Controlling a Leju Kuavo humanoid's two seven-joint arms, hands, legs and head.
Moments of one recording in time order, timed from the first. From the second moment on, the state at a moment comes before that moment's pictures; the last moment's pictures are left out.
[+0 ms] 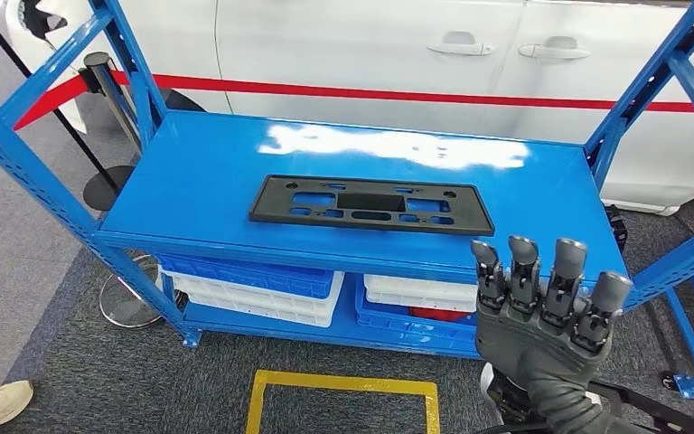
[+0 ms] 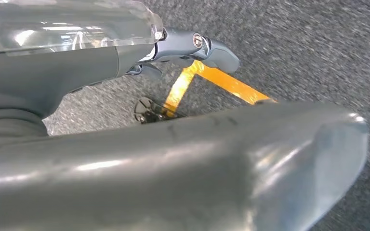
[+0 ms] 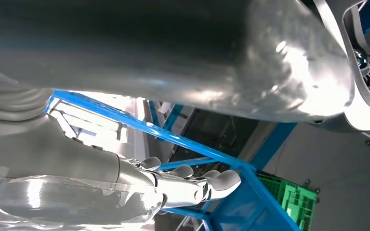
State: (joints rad) left arm -0.03 0.04 -0.18 -0.18 0.76 0.08 -0.35; right arm -0.08 0.08 0.25 -2.08 -0.15 0.56 -0.69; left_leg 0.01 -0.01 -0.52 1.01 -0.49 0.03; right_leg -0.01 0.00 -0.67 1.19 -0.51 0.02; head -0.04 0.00
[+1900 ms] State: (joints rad) left arm -0.03 0.01 -0.18 -0.18 0.72 0.12 -0.37; right arm -0.41 0.04 0.77 -1.18 1.26 -0.53 -0.17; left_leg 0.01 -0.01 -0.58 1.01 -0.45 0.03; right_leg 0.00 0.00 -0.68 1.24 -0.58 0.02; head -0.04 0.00
